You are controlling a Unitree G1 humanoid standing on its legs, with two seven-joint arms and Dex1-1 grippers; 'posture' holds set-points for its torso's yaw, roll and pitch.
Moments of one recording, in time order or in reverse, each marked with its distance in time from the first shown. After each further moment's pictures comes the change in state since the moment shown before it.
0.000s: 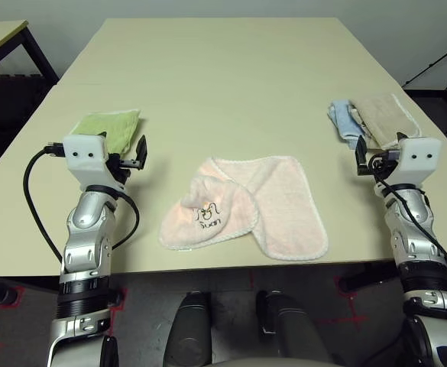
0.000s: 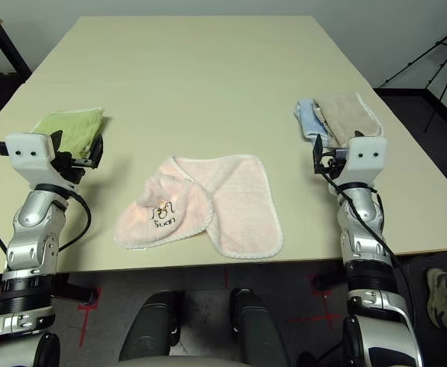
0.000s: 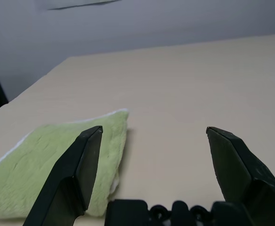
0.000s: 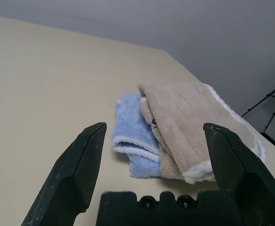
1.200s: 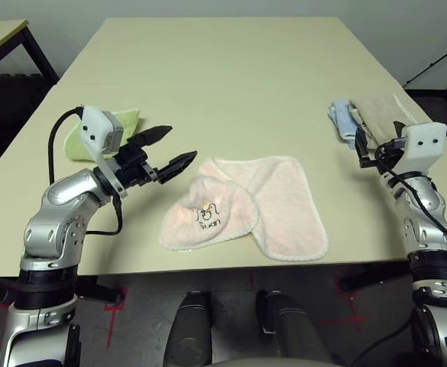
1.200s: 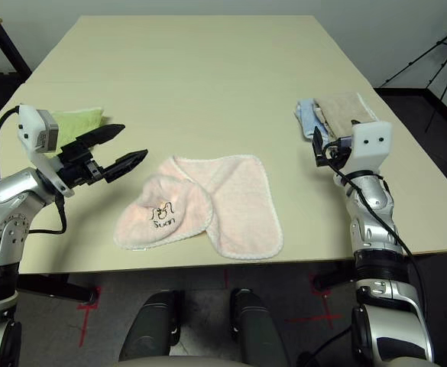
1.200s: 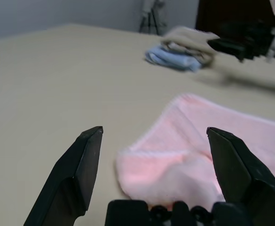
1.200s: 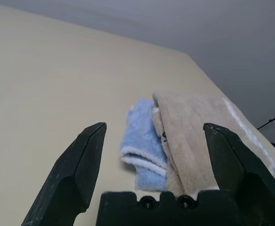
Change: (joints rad) left arm 0.053 0.262 -0.091 -0.199 -0.308 0.258 -0.692; right arm -0.024 -0.058 0.004 0.002 0.016 0.039 0.131
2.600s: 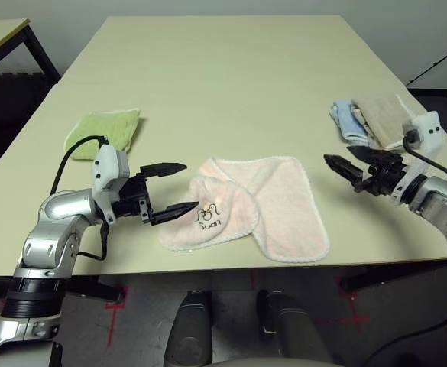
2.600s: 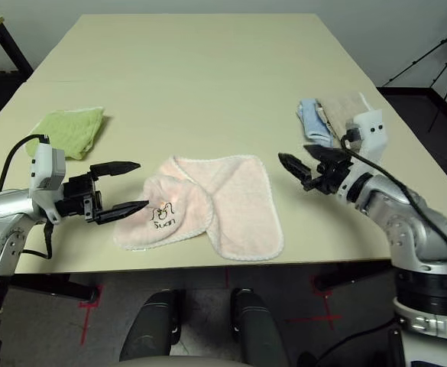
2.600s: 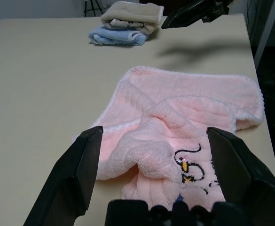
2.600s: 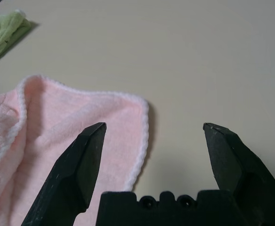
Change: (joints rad) left arm -0.011 0.059 -0.082 0.118 0.058 -0.203 -0.241; right arm 0.031 -0.186 -0.024 -0.507 0.520 1.136 0.287
